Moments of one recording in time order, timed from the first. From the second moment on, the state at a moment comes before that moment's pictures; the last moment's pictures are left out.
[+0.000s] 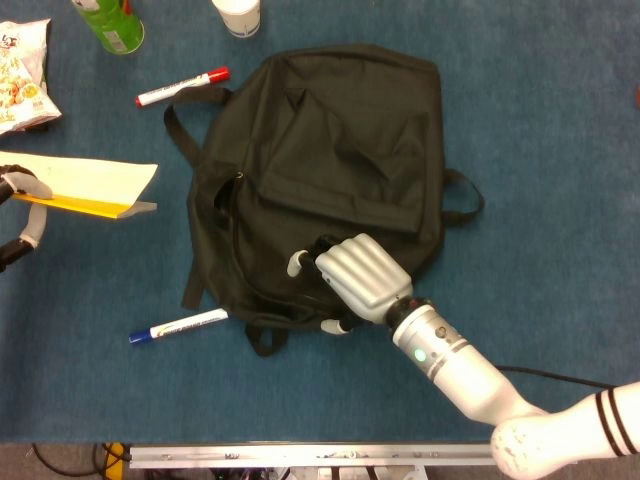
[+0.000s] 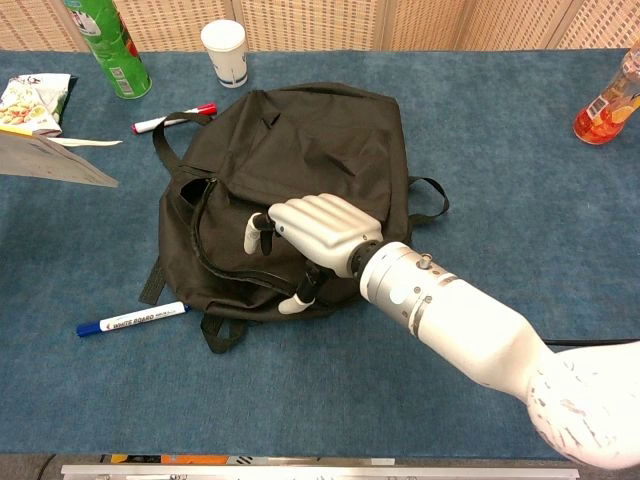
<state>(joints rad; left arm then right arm) -0.24 -1.53 -0.06 -0.90 1.63 1.76 -0.64 0.79 -1.84 0.12 -1.82 -0.86 1.06 -0.75</state>
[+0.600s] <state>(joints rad) -0.25 -1.52 -0.08 -0.90 1.62 1.75 -0.65 0.81 -1.84 0.16 -1.73 -0.77 1.15 -0.83</state>
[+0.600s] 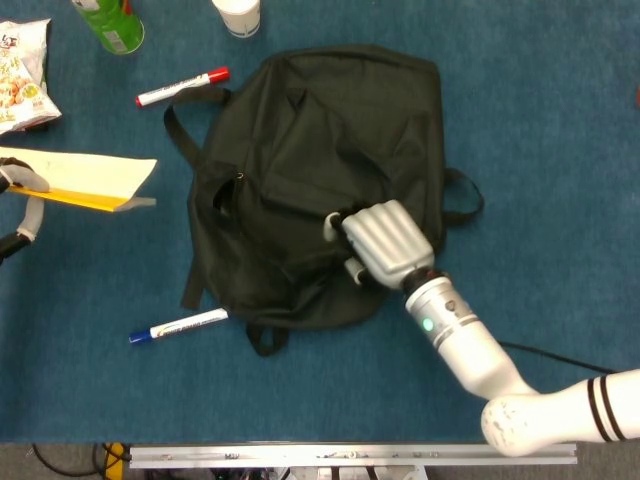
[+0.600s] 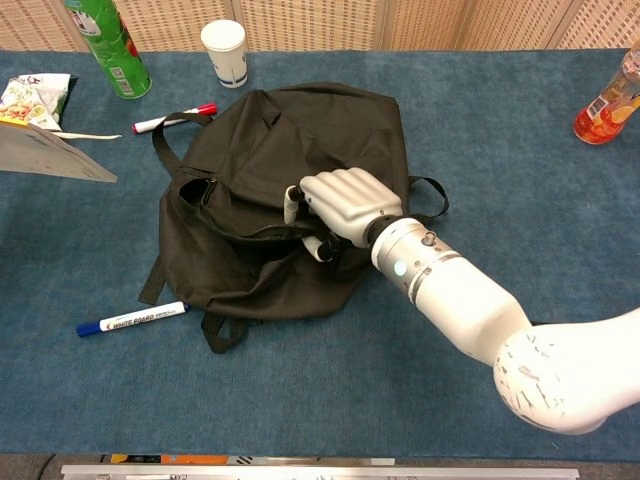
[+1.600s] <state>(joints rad) -0.24 -1.47 -0.03 -1.02 1.71 1.82 -0.65 0.81 -1.66 0.33 -1.78 -0.73 1.18 -0.61</state>
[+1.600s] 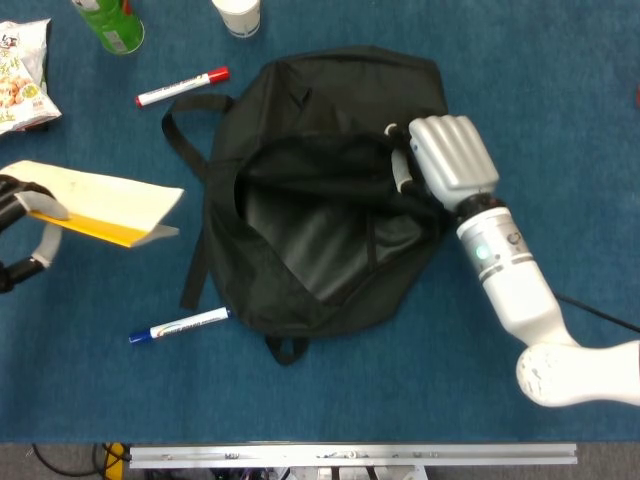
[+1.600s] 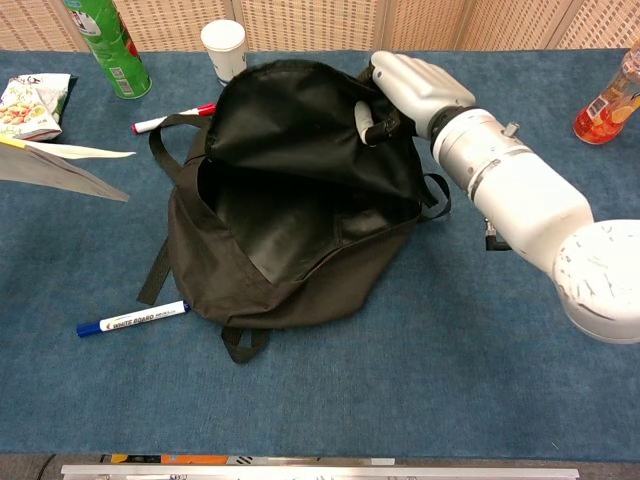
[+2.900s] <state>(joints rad) -0.45 -1.54 -0.04 -1.47 1.82 1.58 -0.38 0.90 -1.78 0.46 -1.69 -0.67 1.24 -0.51</state>
